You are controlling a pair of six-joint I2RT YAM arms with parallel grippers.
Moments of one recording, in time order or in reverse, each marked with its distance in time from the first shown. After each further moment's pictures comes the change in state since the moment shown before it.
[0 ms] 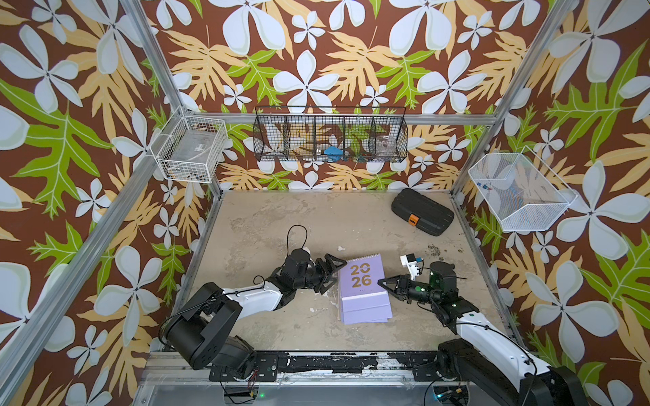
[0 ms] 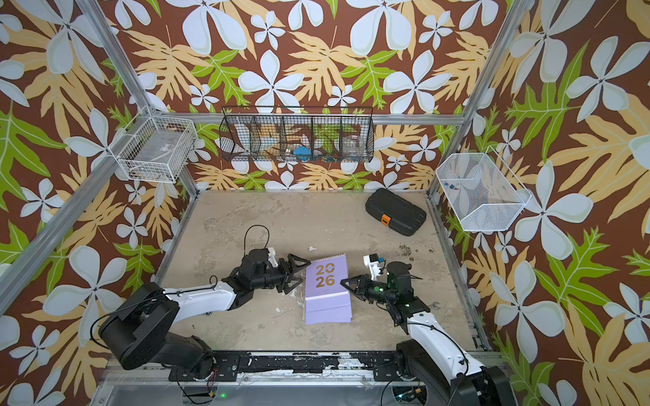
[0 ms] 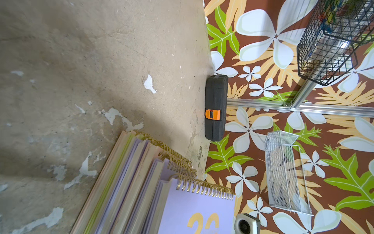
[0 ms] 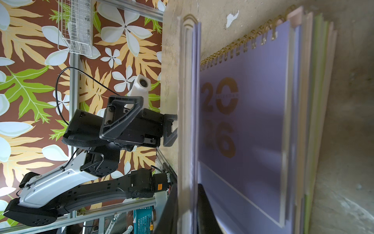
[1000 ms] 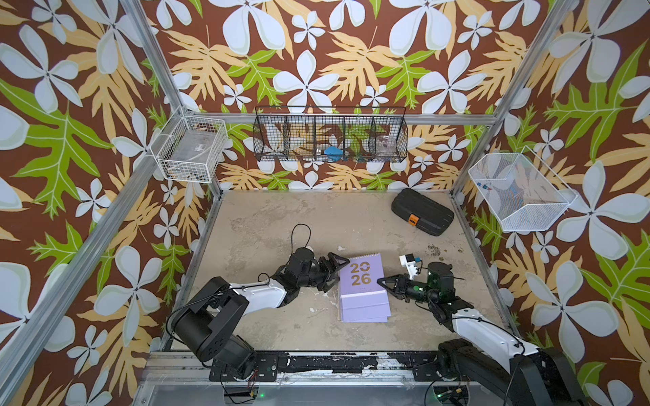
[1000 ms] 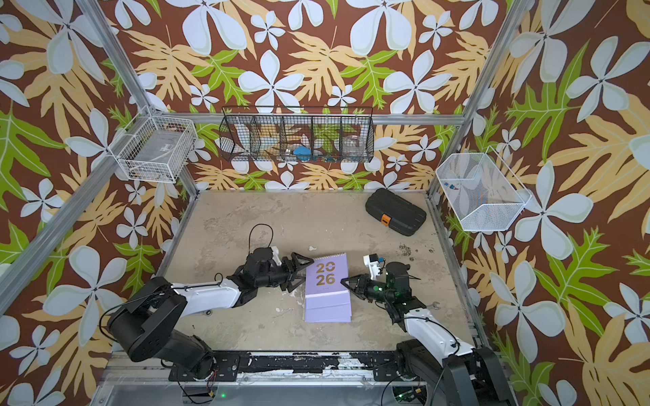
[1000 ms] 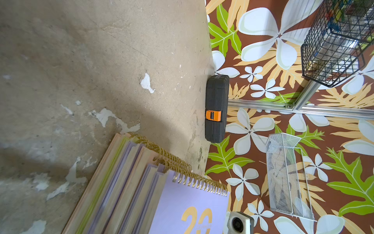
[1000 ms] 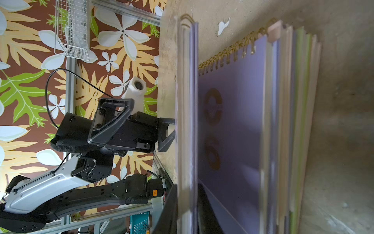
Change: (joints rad) left arm -0.014 0.054 0.035 0.020 -0.015 -0.013; right arm -0.012 0.106 -0.032 0.132 0.009 -0.015
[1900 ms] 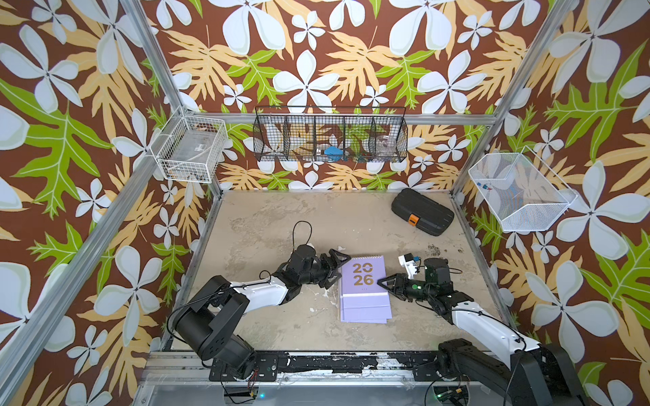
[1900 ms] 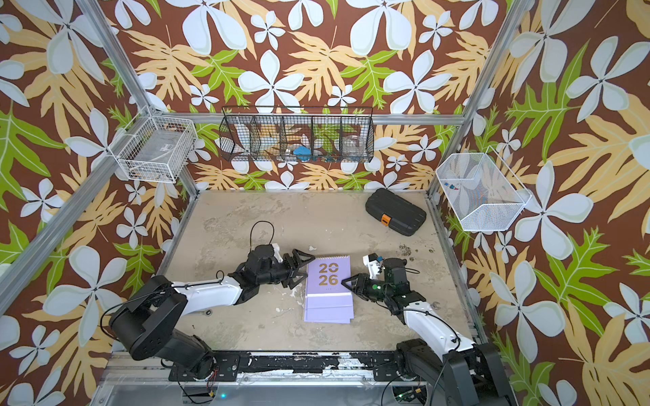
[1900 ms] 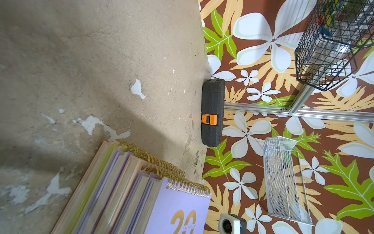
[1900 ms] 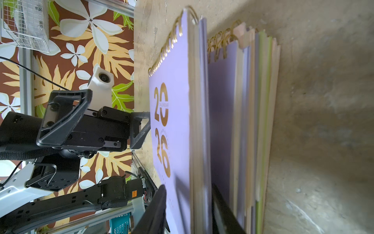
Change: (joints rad) left arm -0.001 0.003 0.038 -0.031 -0.021 0.002; right arm -0.002 0.030 0.093 -0.244 0.072 -0.163
